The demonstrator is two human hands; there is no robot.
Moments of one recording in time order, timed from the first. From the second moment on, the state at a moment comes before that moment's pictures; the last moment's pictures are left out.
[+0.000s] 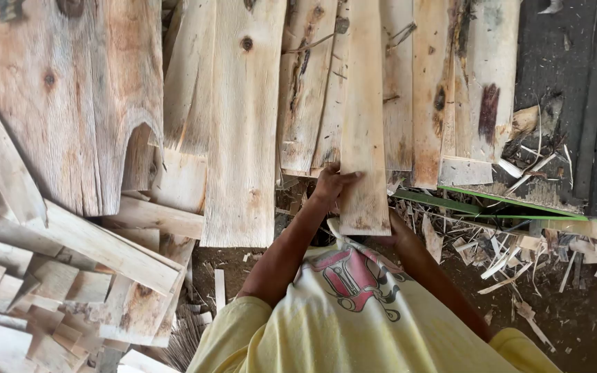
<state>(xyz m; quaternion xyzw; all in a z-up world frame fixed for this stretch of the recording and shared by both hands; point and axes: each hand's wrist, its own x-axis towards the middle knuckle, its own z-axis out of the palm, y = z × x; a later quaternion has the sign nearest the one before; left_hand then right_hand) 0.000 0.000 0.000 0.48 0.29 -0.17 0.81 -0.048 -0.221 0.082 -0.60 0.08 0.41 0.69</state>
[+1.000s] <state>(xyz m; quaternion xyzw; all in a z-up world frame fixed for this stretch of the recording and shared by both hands) 0.112 -0.378 -0.116 0.44 0.19 -0.02 0.87 -0.028 -0.560 0.004 -0.66 0.12 0.36 0.65</state>
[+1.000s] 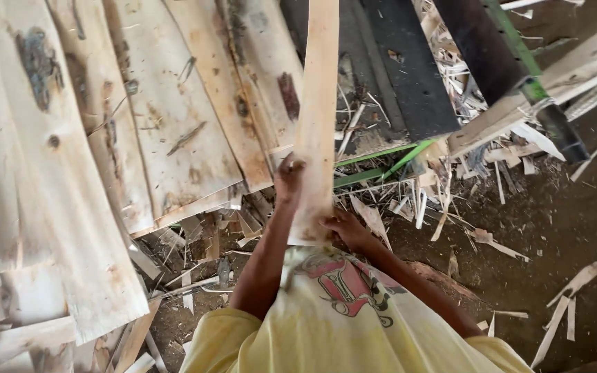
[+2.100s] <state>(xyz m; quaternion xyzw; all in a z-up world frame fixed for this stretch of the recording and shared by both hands) -0.200 -0.348 0.181 0.89 0.36 -0.08 0.26 0.125 -0.599 -0.020 -0.34 0.06 0.37 0.86</state>
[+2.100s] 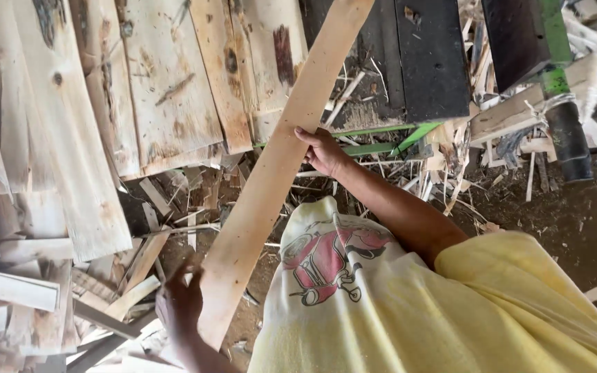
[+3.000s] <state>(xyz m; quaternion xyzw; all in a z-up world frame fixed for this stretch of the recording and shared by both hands) 0.242 -0.462 -0.019 0.39 0.40 0.23 0.80 0.101 -0.997 0.136 -0.41 0.33 0.06 0.85</state>
